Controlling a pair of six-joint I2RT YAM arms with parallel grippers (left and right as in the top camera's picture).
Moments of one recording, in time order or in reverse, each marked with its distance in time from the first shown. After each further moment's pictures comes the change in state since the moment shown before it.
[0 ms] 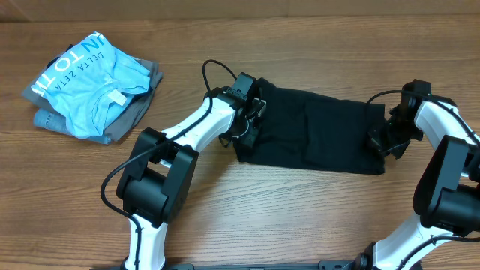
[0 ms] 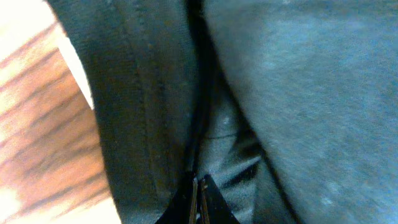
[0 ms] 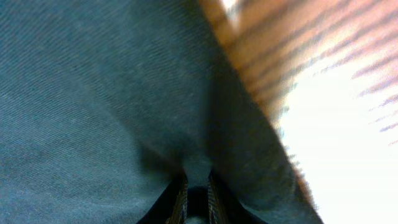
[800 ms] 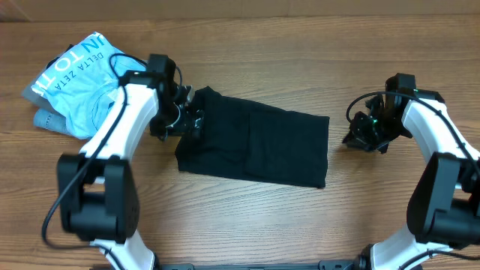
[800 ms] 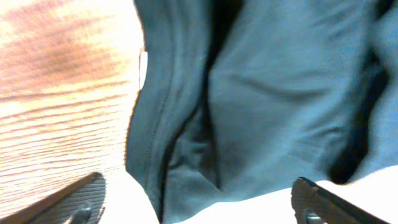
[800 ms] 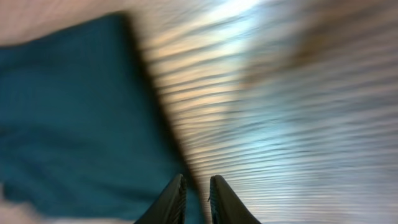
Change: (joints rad) left arm 0.399 -0.247 -0.036 -0.279 0.057 0.065; right arm 0.131 -0.114 0.000 -0.071 -0.213 -0.154
